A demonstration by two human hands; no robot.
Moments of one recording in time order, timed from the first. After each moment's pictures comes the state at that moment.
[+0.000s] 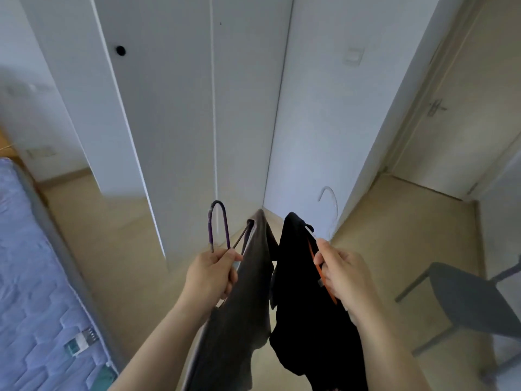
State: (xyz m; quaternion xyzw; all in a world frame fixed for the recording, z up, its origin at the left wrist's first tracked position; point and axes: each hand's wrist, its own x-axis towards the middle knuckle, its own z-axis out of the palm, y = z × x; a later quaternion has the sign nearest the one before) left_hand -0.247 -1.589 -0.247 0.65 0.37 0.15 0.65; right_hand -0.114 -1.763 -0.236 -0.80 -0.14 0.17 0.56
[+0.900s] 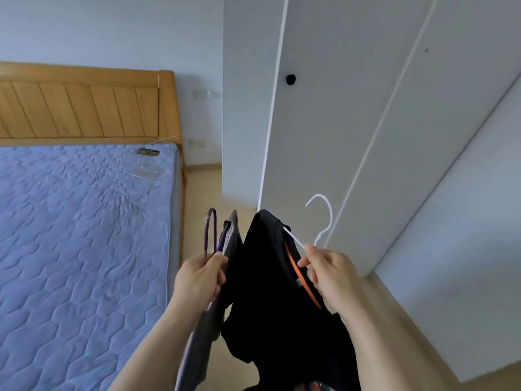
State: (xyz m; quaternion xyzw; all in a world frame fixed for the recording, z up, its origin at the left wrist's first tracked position) left_hand -0.249 -1.302 -0.269 0.48 0.56 0.35 0.58; right_hand -0.037 -1.377 -0.243 -0.74 -0.40 0.31 0.45
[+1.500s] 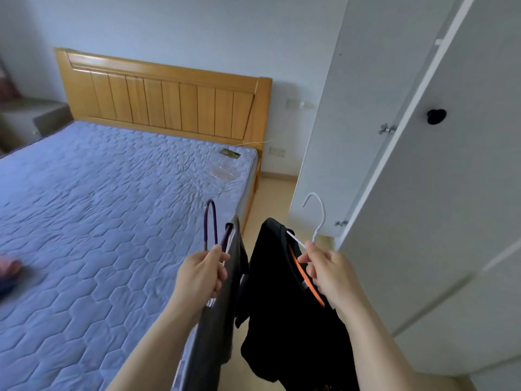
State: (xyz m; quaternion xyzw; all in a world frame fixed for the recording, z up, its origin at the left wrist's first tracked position) left_hand -0.283 -1.149 -0.264 0.34 0.64 0.48 0.50; right_hand -0.065 -1.124 -0.263 -0.65 -0.49 0.43 0.39
